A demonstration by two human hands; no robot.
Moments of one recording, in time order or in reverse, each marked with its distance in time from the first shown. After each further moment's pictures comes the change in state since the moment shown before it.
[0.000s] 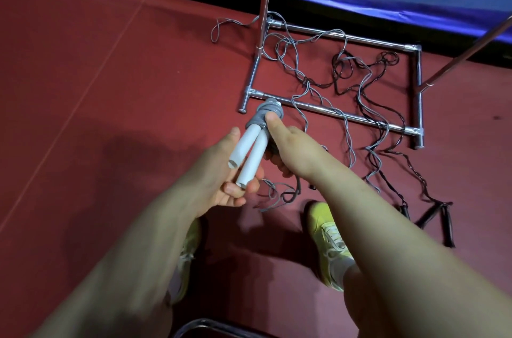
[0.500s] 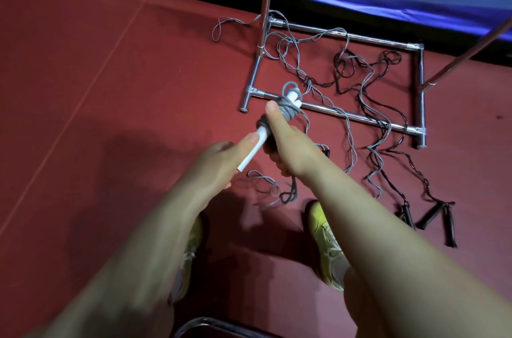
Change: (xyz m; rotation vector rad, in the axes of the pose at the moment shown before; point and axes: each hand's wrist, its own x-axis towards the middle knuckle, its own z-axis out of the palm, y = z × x) left_hand 0.005 -0.005 -0.002 0.318 0.364 0.225; right_hand 0.002 0.004 0.008 0.128 0.031 0.106
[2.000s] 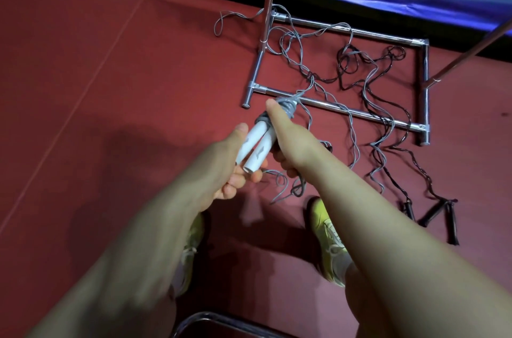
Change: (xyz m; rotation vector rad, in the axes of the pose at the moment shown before) left_hand -0.005 0.004 -0.003 -0.223 -0.208 -0.169; right_hand -0.001 -0.007 0.003 0.014 0.005 0.124
